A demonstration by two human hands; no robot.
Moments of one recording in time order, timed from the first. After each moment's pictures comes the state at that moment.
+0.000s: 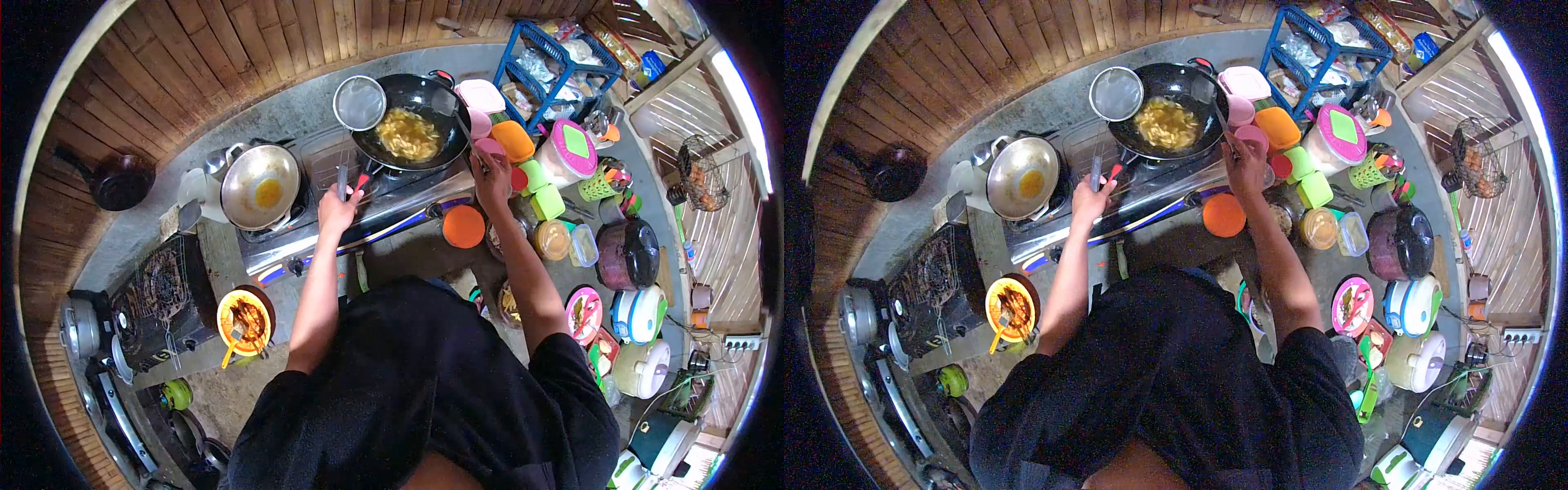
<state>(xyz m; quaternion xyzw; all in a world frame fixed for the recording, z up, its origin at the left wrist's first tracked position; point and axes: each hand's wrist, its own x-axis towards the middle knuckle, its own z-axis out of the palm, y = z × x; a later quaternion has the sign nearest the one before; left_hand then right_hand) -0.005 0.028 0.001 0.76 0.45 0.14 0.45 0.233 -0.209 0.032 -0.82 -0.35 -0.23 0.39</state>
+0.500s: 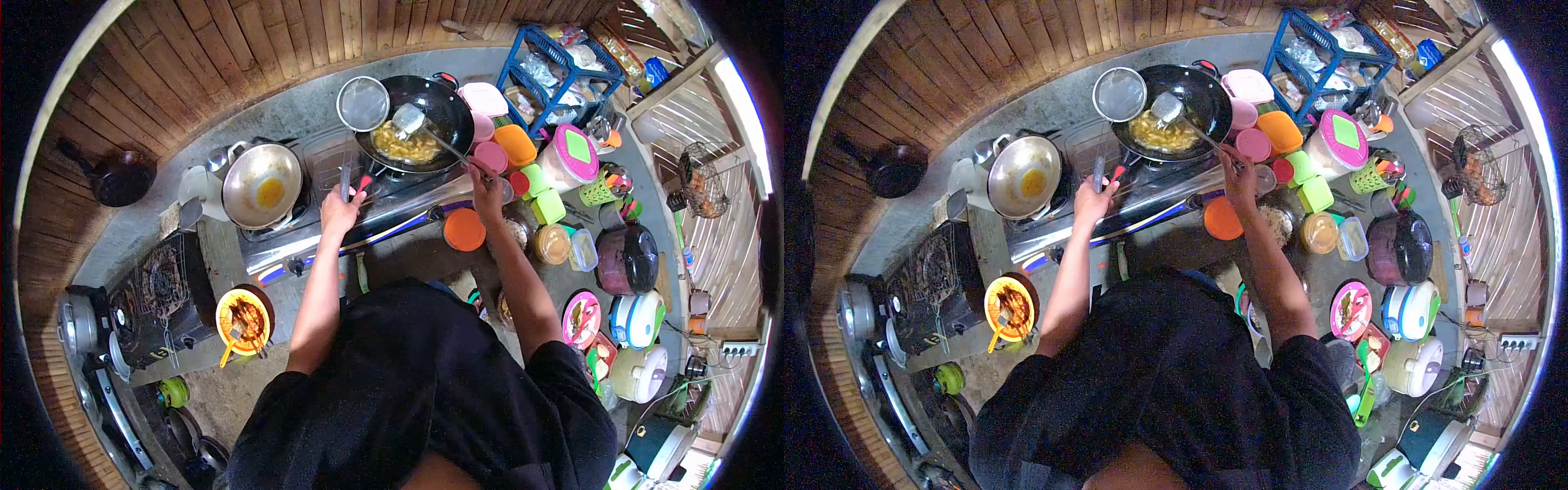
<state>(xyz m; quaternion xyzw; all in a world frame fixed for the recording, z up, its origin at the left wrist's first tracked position) -0.004 0.030 -0.006 0.77 0.44 0.14 0.44 0.233 -0.200 -0.015 -0.67 -0.29 0.01 0.68</state>
